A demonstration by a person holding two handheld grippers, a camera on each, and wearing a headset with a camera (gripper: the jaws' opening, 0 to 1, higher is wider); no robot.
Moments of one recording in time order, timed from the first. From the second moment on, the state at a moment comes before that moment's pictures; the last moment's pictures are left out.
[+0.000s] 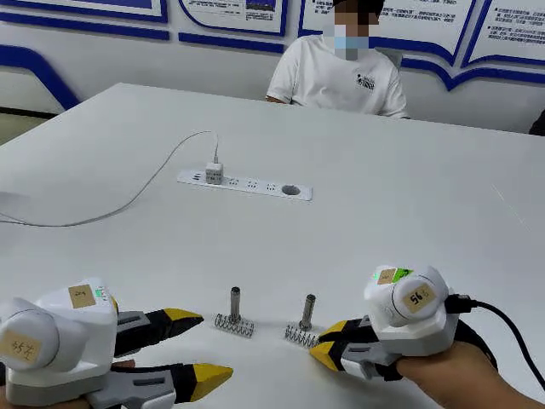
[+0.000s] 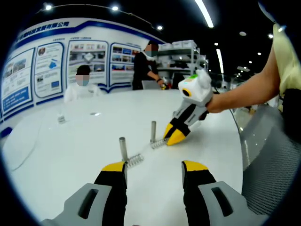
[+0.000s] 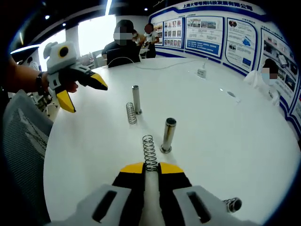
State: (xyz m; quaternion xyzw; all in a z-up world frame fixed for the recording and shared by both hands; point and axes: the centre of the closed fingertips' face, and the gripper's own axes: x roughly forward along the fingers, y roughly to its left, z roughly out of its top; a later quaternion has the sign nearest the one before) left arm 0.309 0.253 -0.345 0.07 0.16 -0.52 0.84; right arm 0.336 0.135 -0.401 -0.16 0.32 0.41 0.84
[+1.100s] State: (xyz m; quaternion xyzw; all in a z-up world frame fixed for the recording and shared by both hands) left arm 0.290 0.217 -0.344 0.13 0.14 -0.58 0.80; right arm 0.283 0.175 -0.345 -0.22 0.31 0.49 0.78
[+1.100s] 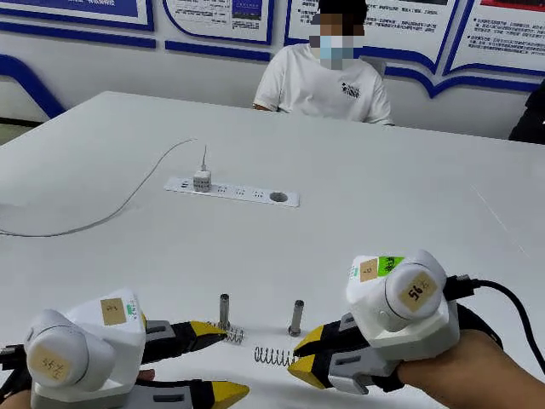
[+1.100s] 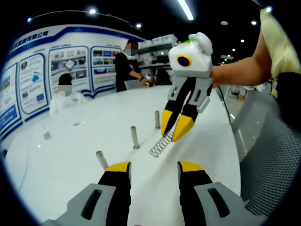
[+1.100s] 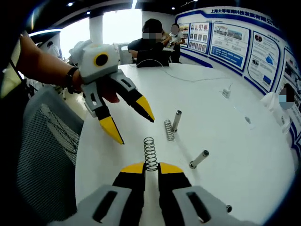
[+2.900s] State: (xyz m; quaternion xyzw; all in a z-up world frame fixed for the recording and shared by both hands) left arm 0.272 0.198 -0.344 0.16 0.12 -0.61 0.77; right arm 0.271 0.215 -0.304 -0.22 0.26 0.54 0.77
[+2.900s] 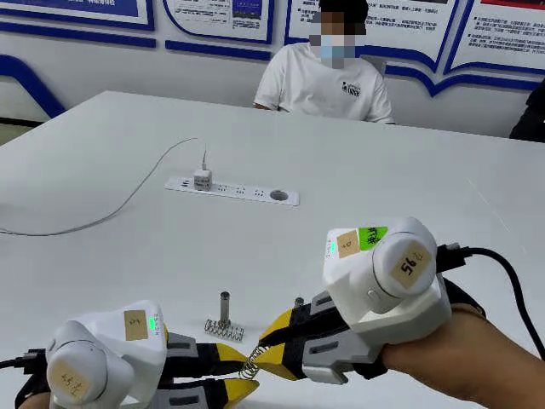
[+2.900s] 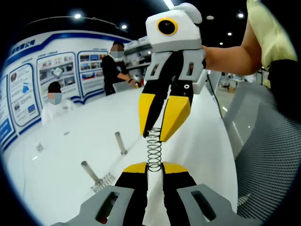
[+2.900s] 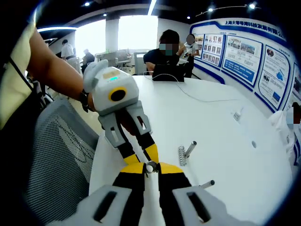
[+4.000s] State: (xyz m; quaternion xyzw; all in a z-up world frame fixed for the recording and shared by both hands) left arm 0.273 0.192 -0.339 0.14 0.12 -0.61 0.77; right arm 0.277 0.214 -0.299 -0.22 0.25 0.53 0.78
